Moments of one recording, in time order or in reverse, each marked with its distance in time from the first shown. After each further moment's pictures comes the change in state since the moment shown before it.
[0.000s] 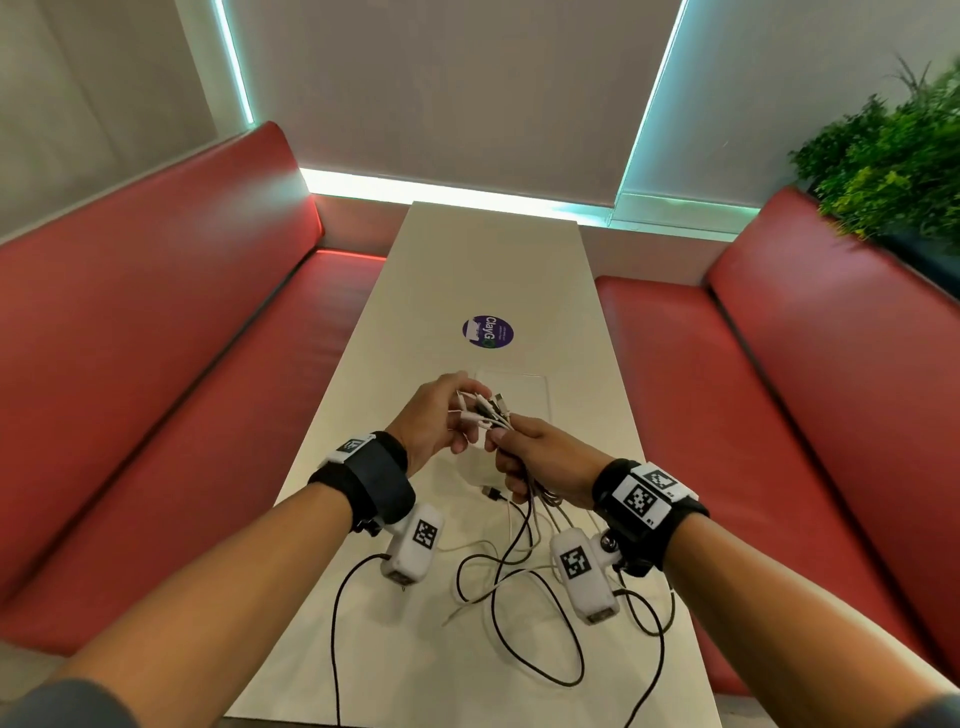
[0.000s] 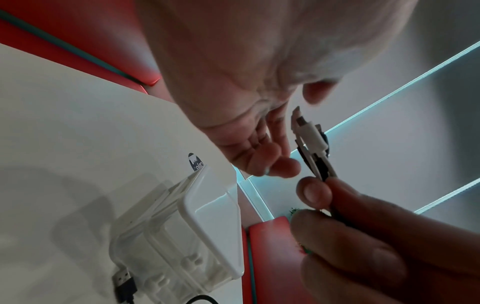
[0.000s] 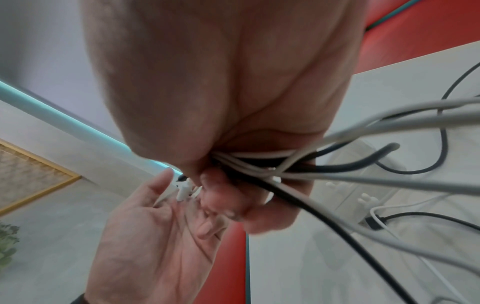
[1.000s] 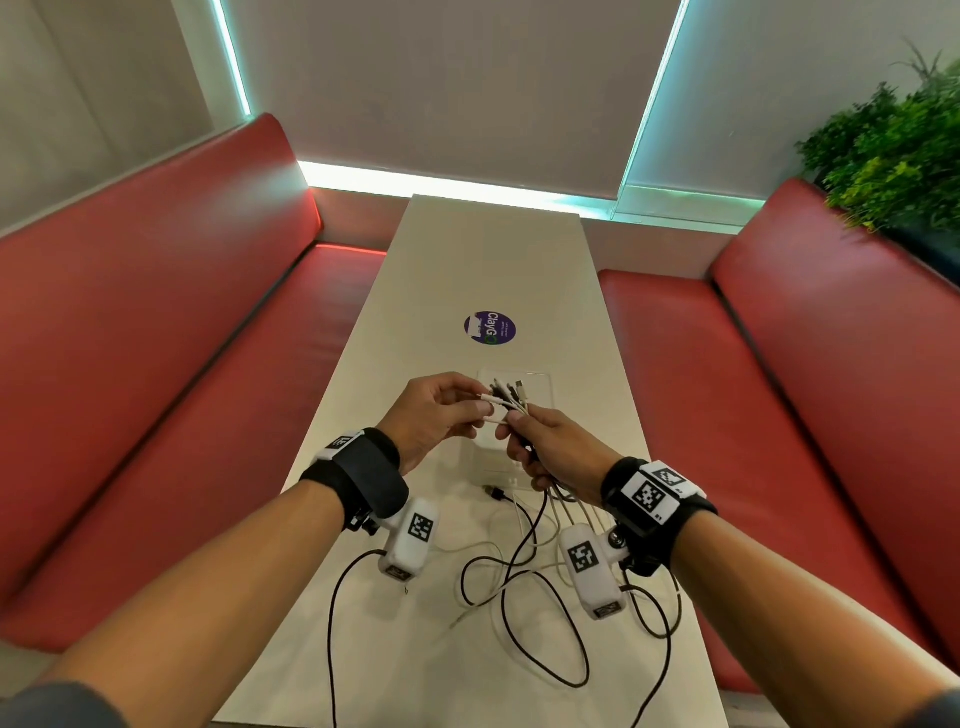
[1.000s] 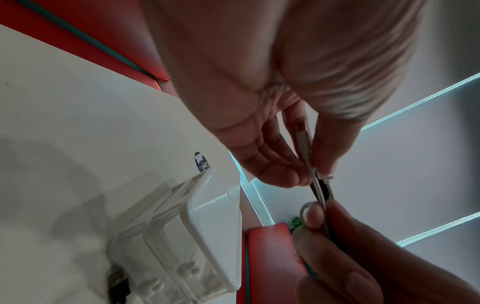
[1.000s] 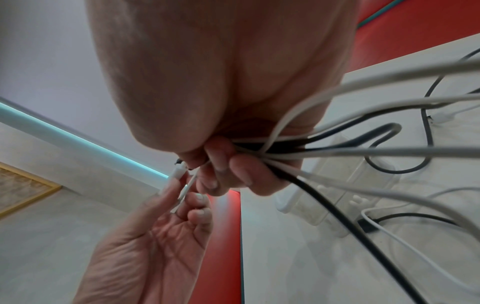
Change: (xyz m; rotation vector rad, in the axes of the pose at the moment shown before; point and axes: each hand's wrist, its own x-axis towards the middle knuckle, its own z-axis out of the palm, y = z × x) left_hand 0.004 -0.006 -0.013 0.036 0.020 0.099; right_hand 0.015 0.009 -0.013 0.013 0.162 -0.010
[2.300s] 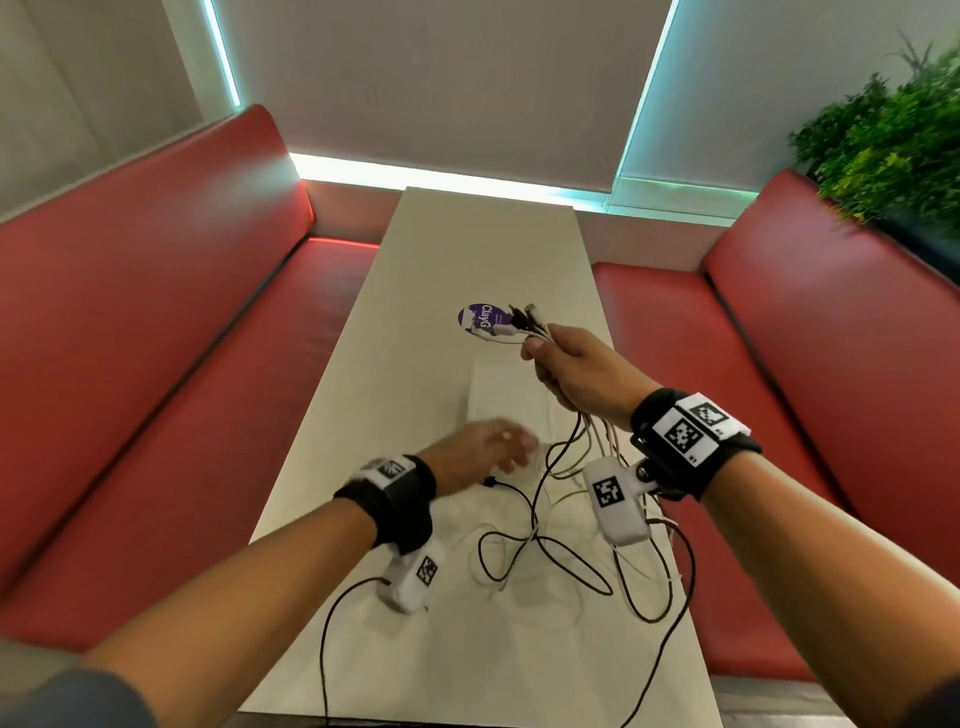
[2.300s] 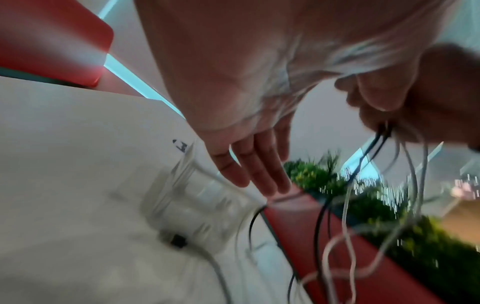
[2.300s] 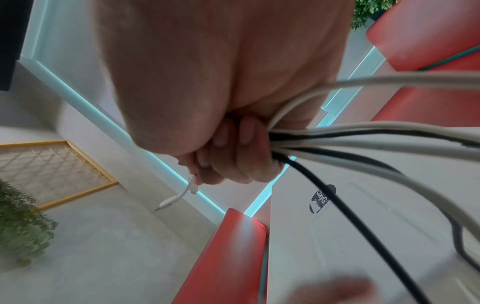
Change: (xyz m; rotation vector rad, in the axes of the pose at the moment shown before) left_hand -0.012 -0.027 0.042 0.508 -0.347 -0.088; right_hand -0.010 -0.060 -0.038 -0.286 0.120 -0.273
